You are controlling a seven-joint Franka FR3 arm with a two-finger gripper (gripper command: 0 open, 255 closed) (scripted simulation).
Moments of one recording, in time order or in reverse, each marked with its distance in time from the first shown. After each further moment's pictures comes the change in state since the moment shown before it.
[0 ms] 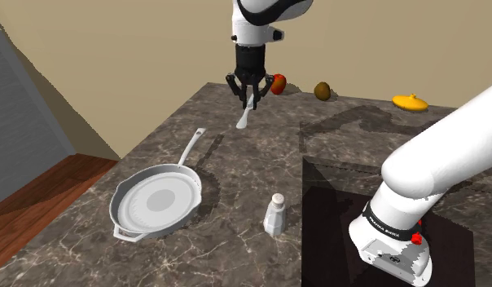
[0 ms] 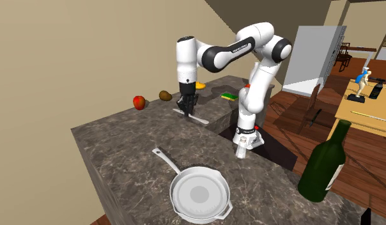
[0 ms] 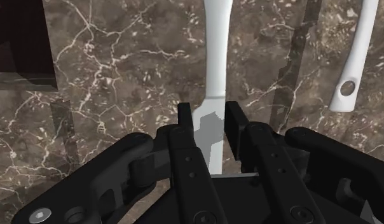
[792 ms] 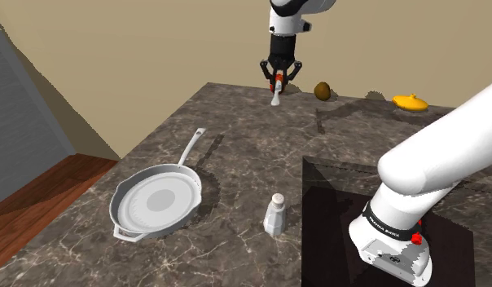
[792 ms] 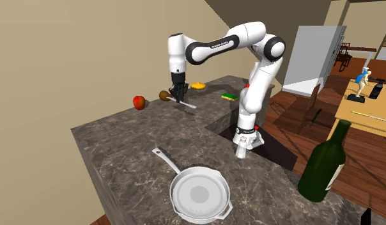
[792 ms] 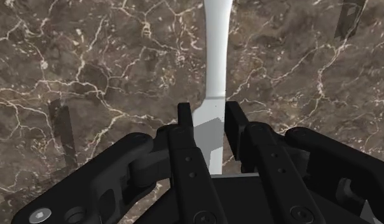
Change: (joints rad) arm -0.114 0.011 -0.206 -0.005 -0.078 -0.005 -0.288
